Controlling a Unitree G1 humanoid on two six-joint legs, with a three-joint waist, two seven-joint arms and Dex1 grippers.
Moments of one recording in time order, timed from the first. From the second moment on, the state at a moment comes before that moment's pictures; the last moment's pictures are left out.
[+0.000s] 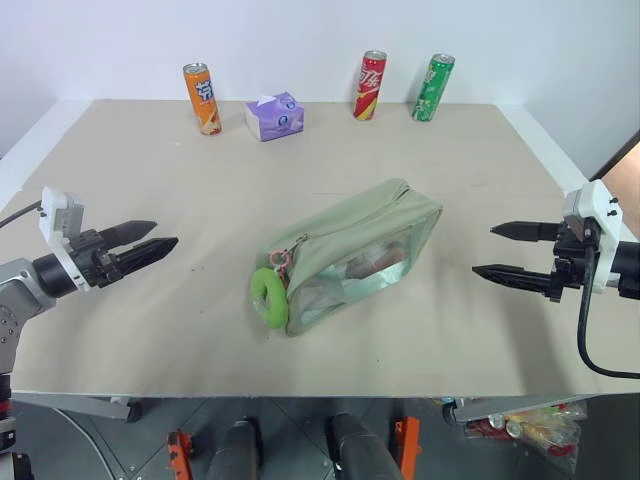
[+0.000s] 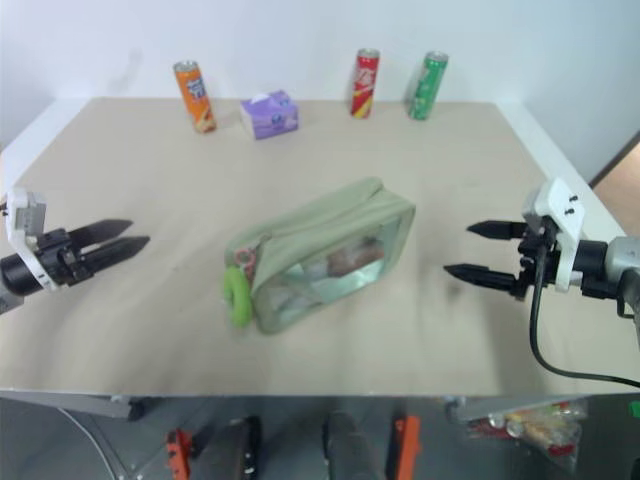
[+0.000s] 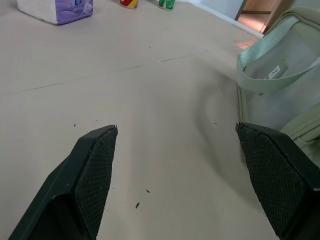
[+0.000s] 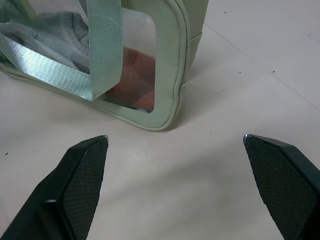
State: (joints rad) left arm -0.30 0.84 0.40 0.06 -0.74 0.63 -1.02; right arm -0.32 -1.09 -0.29 -0.01 0.51 0.54 1.22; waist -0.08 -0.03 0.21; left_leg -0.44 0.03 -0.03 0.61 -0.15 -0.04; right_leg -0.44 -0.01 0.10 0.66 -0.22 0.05
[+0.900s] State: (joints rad) left arm -0.39 0.87 0.40 -0.25 -0.95 0.75 -1.08; right arm -1.08 -1.02 0.20 0.08 0.41 0.35 1.55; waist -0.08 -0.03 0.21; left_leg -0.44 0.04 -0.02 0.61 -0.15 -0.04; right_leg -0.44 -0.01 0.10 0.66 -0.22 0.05
